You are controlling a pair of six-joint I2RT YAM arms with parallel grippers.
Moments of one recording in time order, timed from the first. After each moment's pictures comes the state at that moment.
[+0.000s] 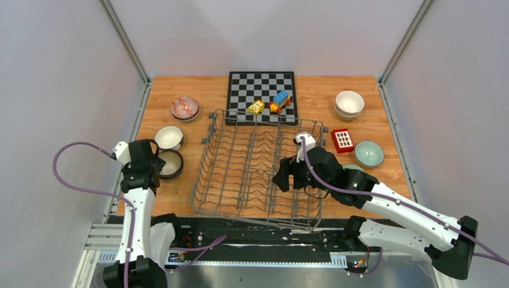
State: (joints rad) left arm 0.24 0.77 0.59 -0.60 -0.37 -0.71; right arm 0.98 0.87 0.79 -0.48 0.11 0.51
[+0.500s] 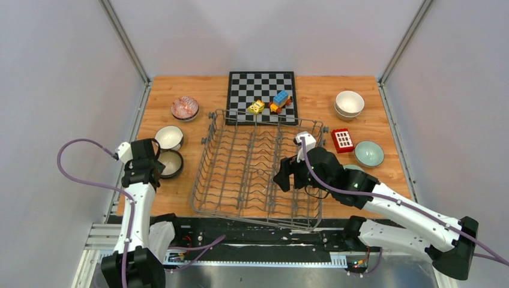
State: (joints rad) left arm 0.24 0.83 0.59 -0.63 -0.39 -0.69; right arm 0.98 0.87 0.79 -0.48 0.12 0.48
